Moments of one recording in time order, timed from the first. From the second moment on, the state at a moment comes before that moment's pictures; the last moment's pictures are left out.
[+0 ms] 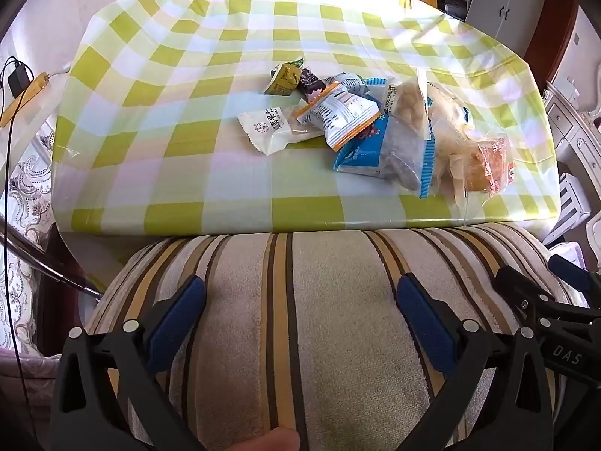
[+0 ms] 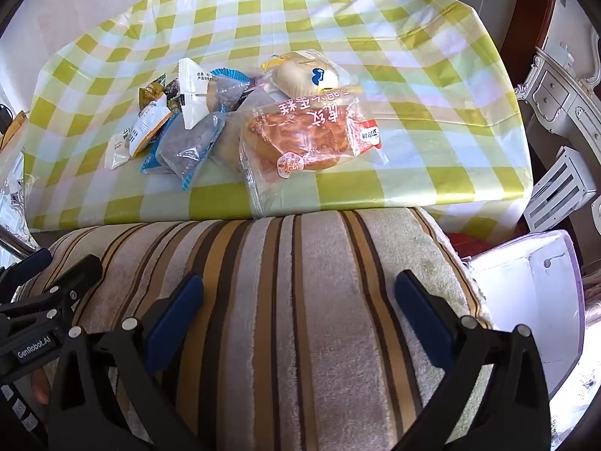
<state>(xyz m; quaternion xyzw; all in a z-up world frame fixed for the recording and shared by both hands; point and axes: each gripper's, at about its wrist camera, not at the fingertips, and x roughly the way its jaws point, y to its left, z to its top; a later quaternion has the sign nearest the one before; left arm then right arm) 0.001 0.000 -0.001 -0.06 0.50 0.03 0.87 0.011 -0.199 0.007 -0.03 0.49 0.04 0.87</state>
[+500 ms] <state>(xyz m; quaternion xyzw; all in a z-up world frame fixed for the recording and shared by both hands) 0.002 0.005 -0.001 -0.07 0.49 0.03 0.87 0.010 -0.200 0.006 -0.02 0.50 0.04 0.86</state>
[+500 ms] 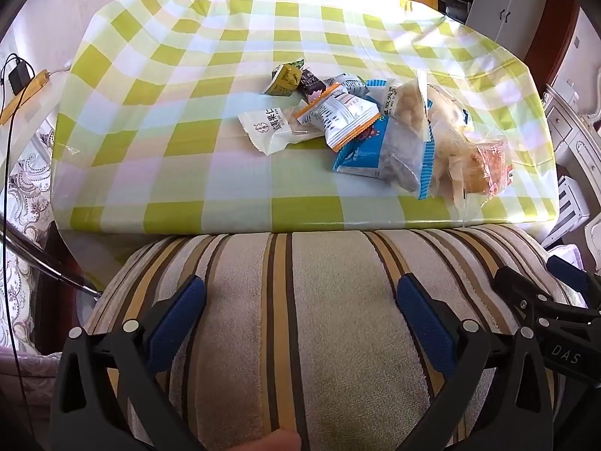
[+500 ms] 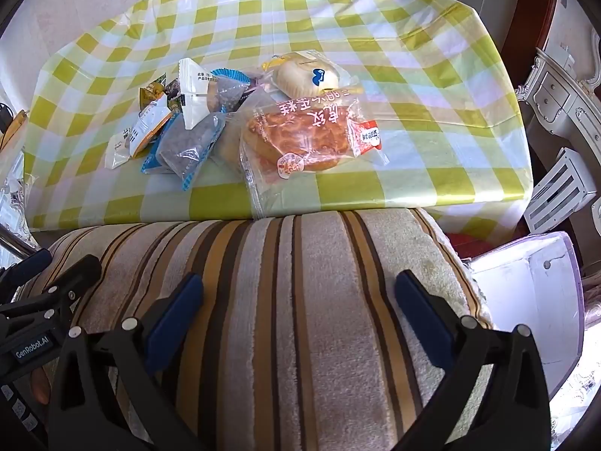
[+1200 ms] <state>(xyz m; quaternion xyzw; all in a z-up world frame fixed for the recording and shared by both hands) 0.000 -0.003 0.001 -0.05 0.49 0.03 0.87 0.013 -0.204 0.005 -0.02 0.50 0.04 0.86</state>
